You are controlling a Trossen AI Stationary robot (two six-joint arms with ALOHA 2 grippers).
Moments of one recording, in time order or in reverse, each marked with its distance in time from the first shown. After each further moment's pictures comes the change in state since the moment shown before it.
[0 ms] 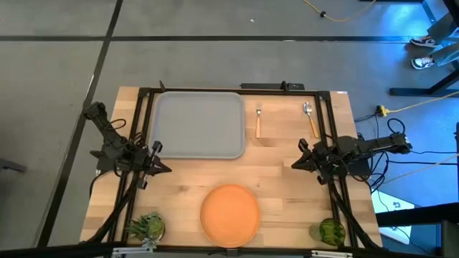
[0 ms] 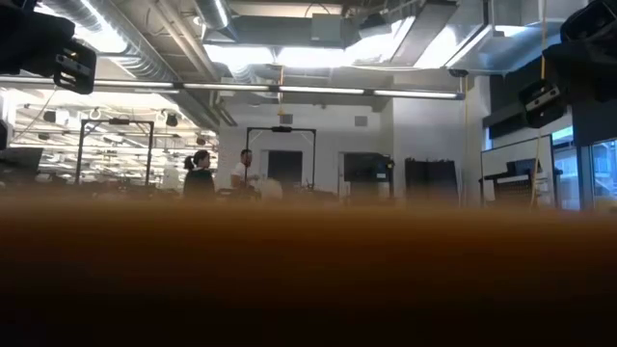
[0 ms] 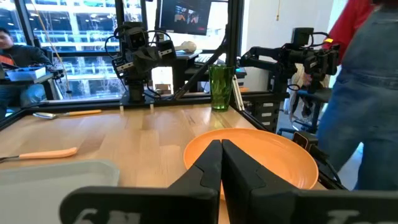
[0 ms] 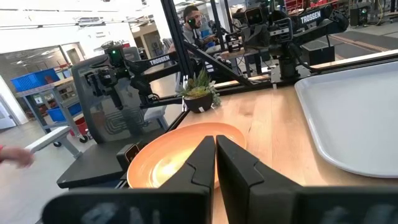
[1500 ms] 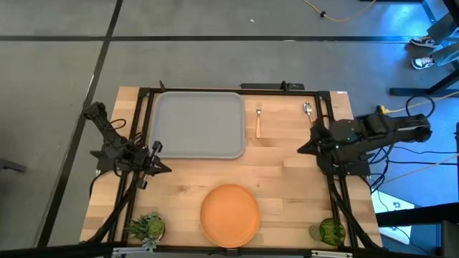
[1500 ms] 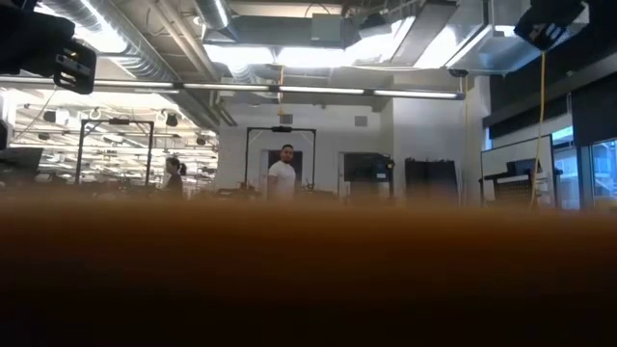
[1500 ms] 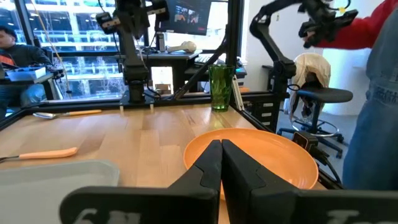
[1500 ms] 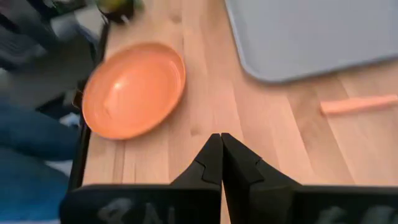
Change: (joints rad) left arm 0.000 0.000 0.000 0.001 -0.001 0.000; right arm -0.001 0.692 0.953 -0.988 0.193 0.130
